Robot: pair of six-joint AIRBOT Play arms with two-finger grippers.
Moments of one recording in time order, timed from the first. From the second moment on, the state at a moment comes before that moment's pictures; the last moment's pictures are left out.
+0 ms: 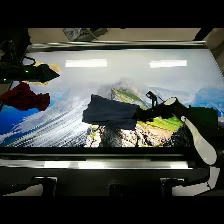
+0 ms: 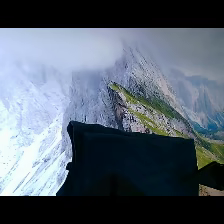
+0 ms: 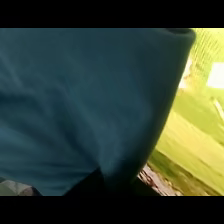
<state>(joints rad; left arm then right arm) 0.08 -1.38 1.60 0.89 -1.21 -1.33 0.03 -1.67 1.08 -0.67 1.02 1.14</state>
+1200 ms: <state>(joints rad) 0.08 -1.38 1.60 0.89 -1.22 -1.32 -0.84 -1.31 1.60 -0.85 1.39 1.19</state>
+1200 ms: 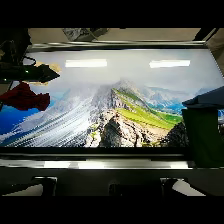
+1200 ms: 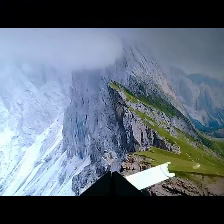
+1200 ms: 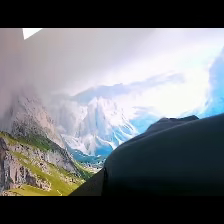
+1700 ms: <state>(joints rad) 0.08 -1.38 1.60 0.89 -1.21 -1.30 -1.05 -1.25 1.61 -0.92 1.70 1.18</state>
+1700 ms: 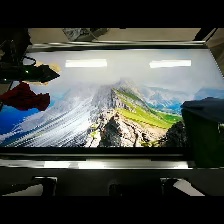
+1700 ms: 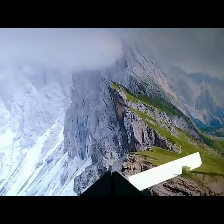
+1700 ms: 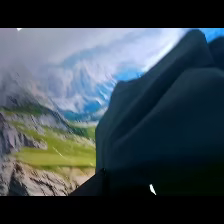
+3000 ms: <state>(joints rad) -0.03 -1.39 1.87 1.49 -1.25 -1.50 -0.60 -1.23 1.73 -1.41 1.27 0.99</state>
